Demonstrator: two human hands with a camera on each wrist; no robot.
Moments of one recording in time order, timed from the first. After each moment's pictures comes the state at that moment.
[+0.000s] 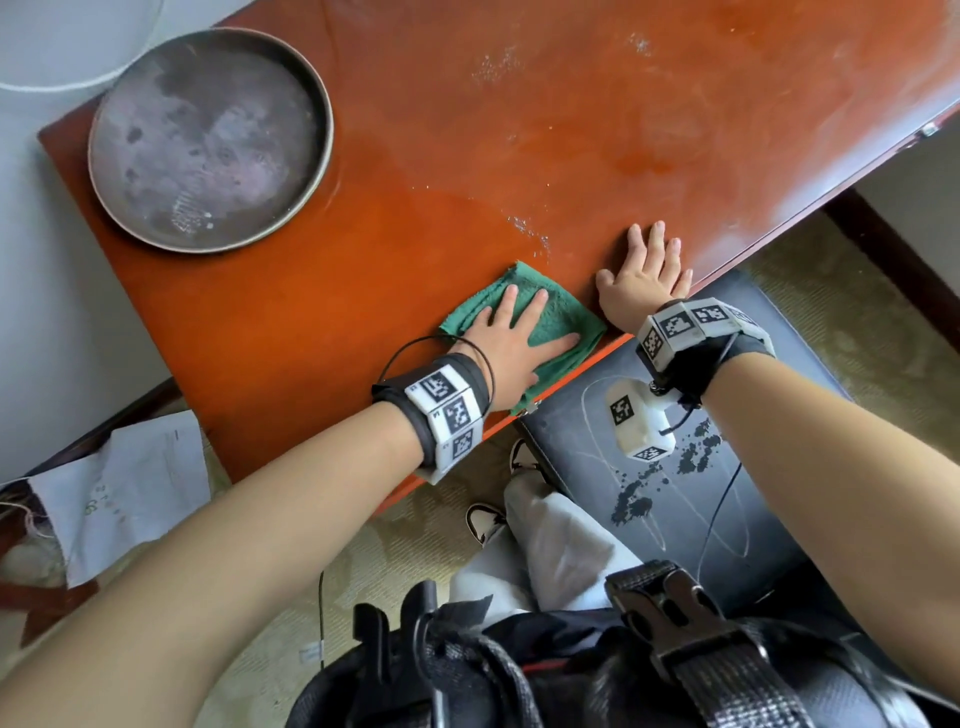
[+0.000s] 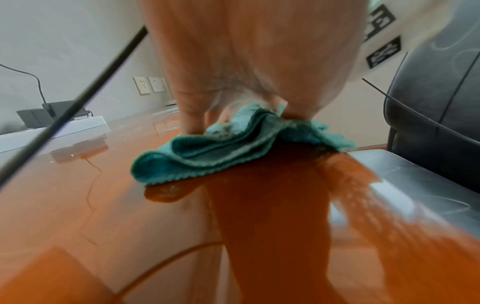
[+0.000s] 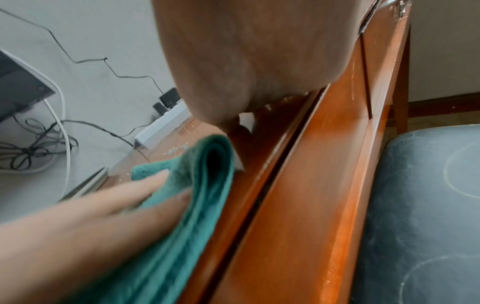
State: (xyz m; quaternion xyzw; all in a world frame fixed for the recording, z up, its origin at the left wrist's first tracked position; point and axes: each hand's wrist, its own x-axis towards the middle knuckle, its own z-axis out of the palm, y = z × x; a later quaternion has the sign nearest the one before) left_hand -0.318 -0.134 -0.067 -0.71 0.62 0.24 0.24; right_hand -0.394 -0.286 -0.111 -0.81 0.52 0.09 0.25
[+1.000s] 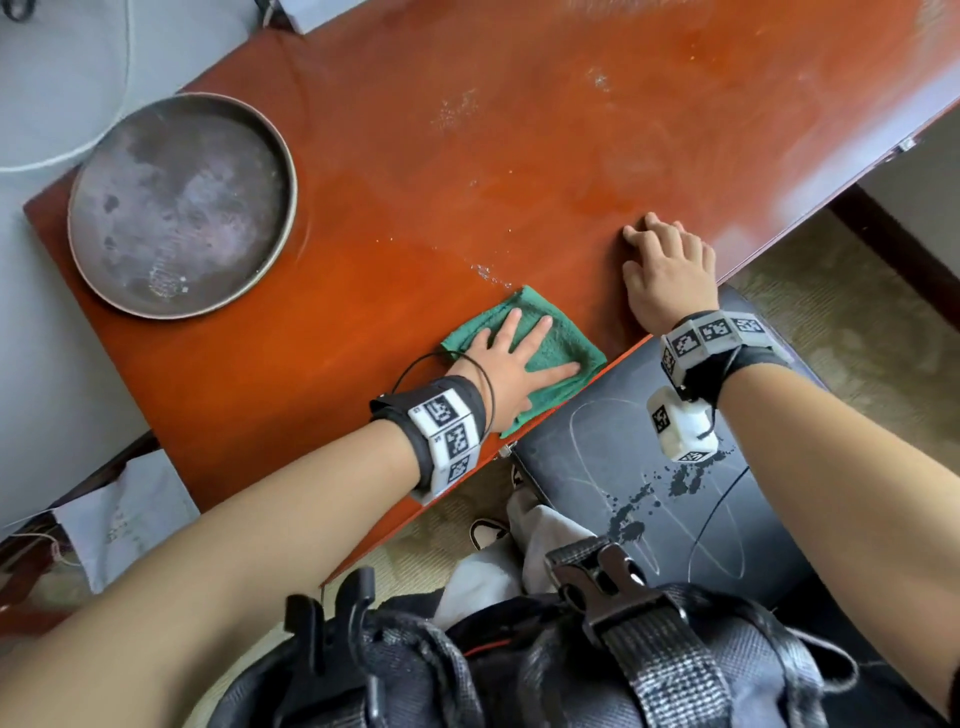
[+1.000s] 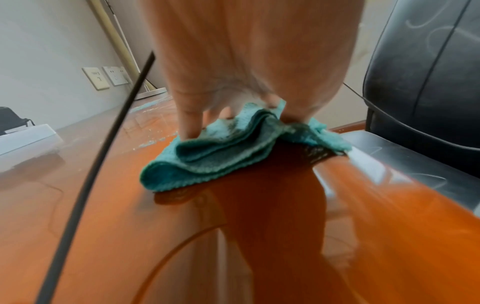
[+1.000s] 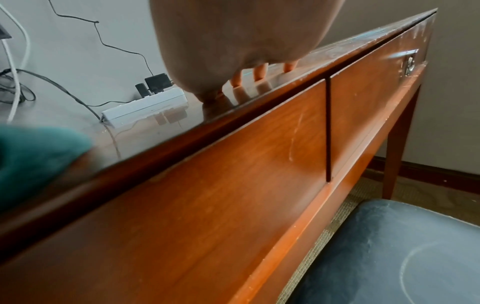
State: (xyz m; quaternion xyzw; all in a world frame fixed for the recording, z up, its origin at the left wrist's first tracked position) left_hand -0.318 -0.182 -0.065 -0.66 0.64 0.26 0.28; right_hand -0.419 -0.371 -0.109 -0.90 0.39 0.01 0.17
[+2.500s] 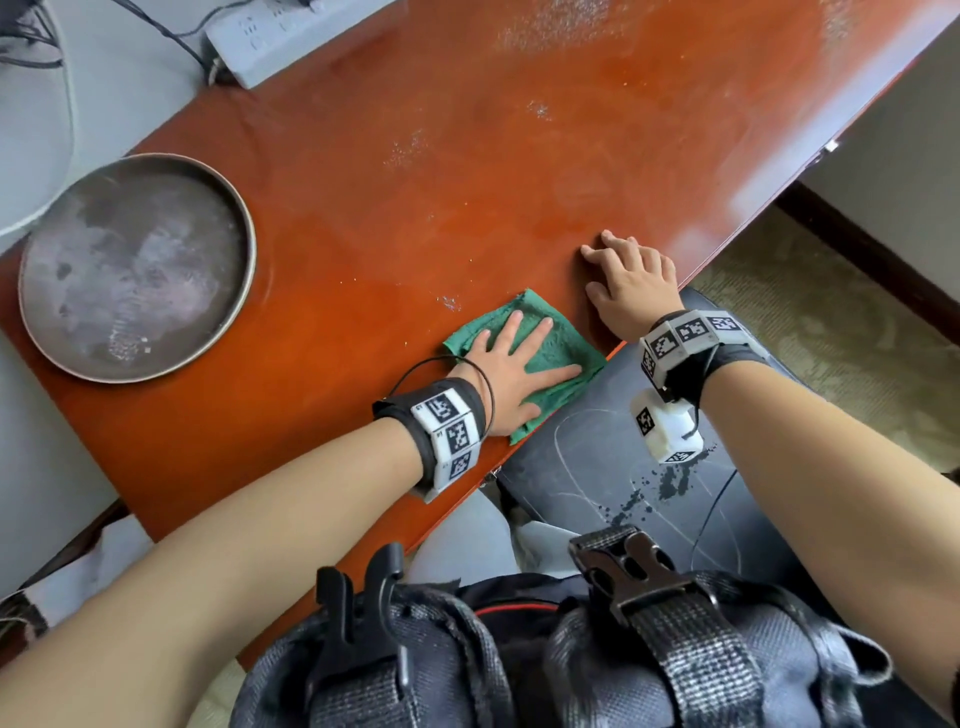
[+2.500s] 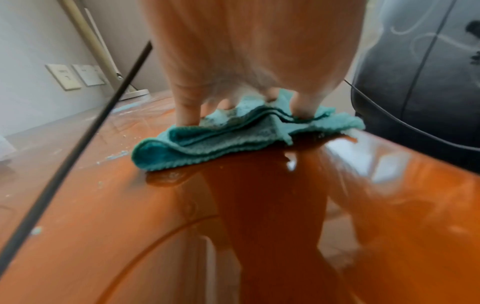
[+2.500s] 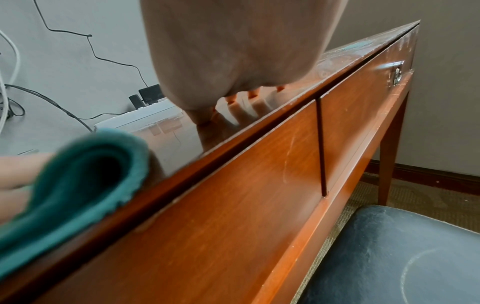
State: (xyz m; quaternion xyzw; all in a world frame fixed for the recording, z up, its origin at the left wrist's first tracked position) left_hand -0.316 -0.215 -0.068 -0.65 0.68 0.25 0.24; right_hand -0.419 -0.380 -0.103 -0.89 0.40 0.06 0.19
